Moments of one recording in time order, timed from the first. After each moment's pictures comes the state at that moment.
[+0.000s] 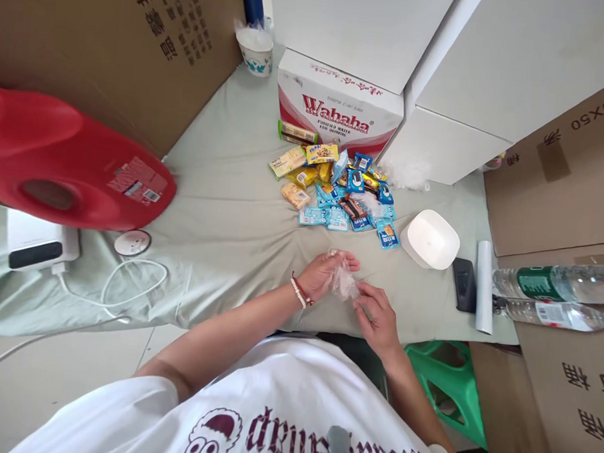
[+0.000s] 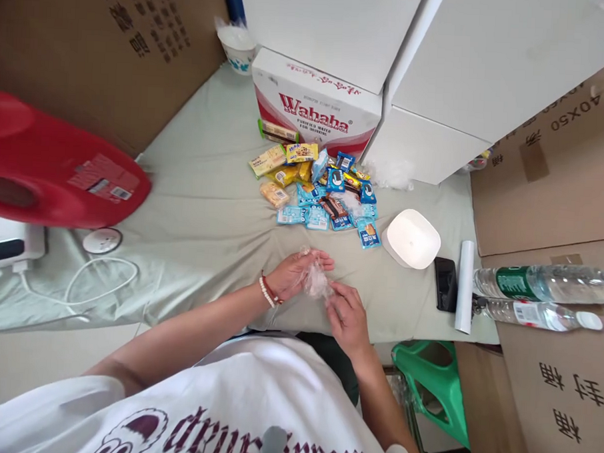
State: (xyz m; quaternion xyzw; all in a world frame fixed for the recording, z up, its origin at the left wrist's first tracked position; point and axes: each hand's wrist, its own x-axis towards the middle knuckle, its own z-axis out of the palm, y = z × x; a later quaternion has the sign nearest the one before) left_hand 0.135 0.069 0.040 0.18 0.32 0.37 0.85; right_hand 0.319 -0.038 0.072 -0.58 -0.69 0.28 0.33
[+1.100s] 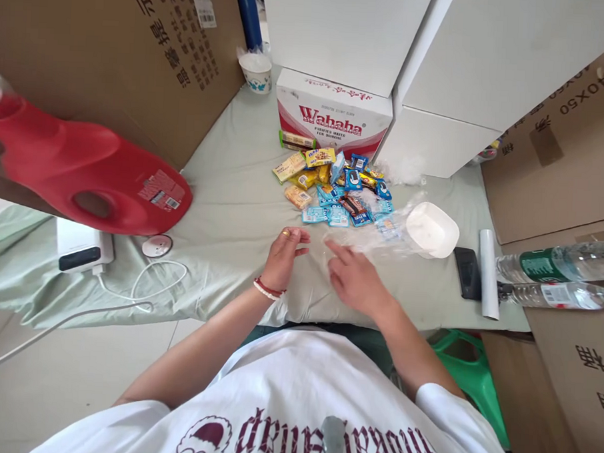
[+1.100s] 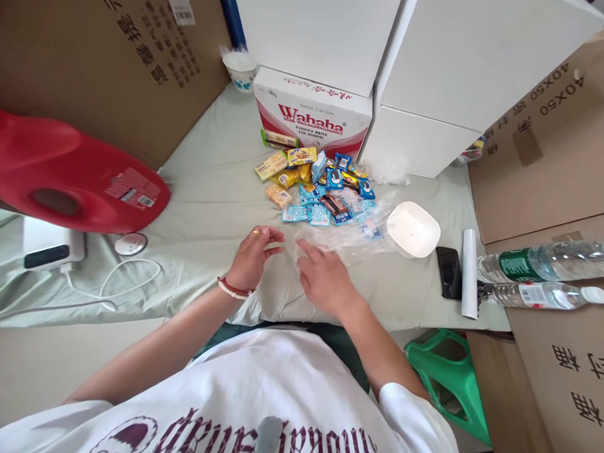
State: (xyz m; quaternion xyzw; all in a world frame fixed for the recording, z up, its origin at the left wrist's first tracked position) left_hand 0.060 0.059 0.083 0.41 0.52 0.50 0.56; right_hand 0.263 0.025 0.144 -0.46 -0.86 0.19 0.12
